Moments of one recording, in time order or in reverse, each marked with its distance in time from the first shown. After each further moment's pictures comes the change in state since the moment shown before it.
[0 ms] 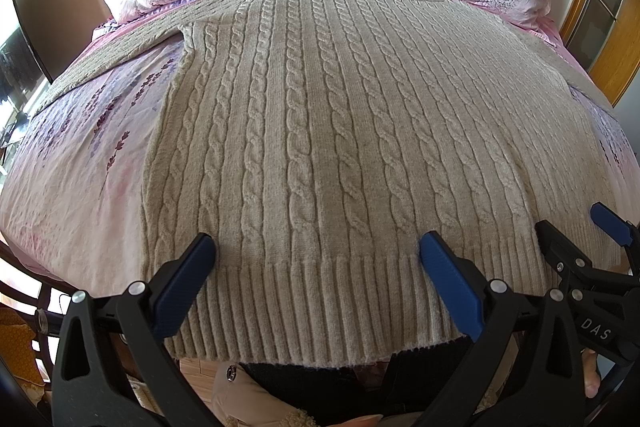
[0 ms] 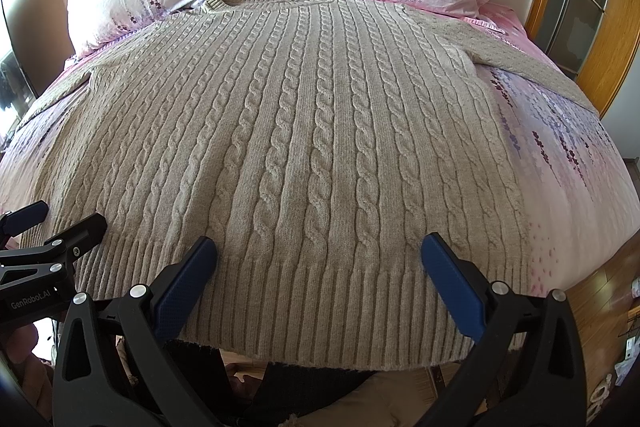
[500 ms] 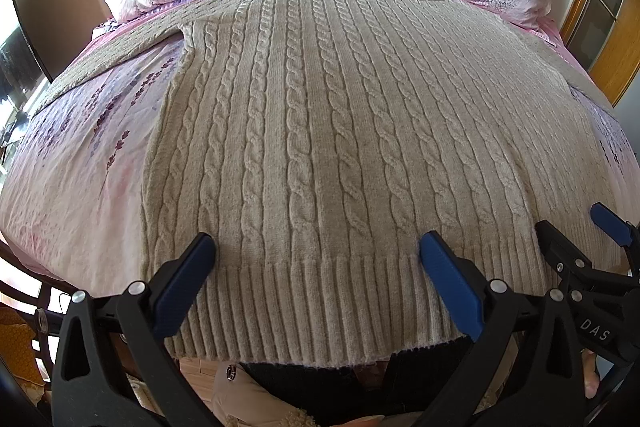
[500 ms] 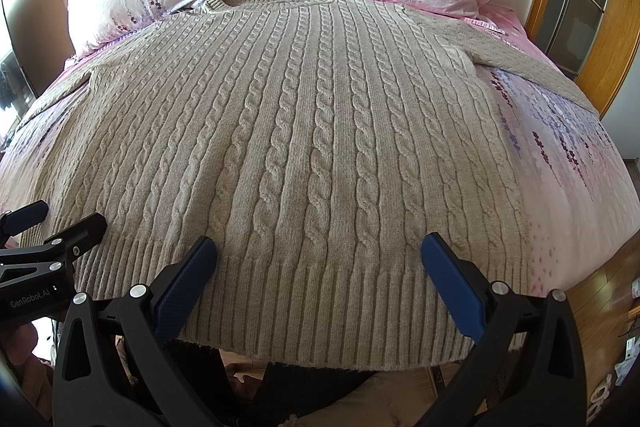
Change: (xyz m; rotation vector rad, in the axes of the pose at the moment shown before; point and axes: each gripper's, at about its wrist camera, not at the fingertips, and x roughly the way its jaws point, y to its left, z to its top) left arm 0.000 0.000 0.000 0.000 0.003 0.000; right arm 0.000 0.000 0.000 0.000 0.000 0.000
